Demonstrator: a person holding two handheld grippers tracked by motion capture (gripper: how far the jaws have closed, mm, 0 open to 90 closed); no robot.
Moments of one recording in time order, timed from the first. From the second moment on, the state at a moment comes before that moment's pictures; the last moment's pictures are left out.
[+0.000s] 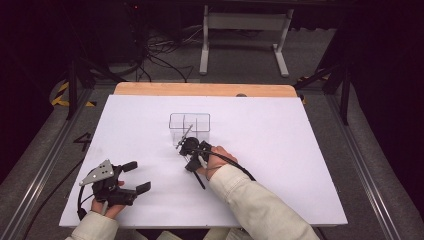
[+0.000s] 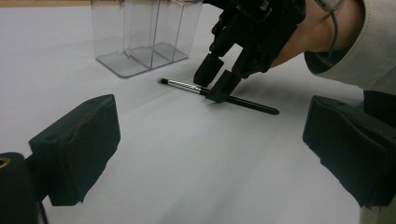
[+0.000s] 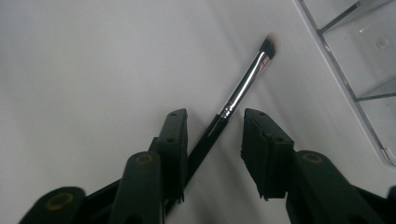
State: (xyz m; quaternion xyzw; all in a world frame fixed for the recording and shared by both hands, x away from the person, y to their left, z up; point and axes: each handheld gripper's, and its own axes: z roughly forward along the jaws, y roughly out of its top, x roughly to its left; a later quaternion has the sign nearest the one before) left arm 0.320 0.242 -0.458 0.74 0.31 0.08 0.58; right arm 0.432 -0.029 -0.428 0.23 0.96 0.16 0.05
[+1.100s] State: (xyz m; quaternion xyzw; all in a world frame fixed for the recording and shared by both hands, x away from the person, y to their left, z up) left arm 0.320 0.241 -0.457 0.75 0.31 0.08 0.58; right arm 0.424 -0.034 -0.406 0.22 0.95 0.21 0.06
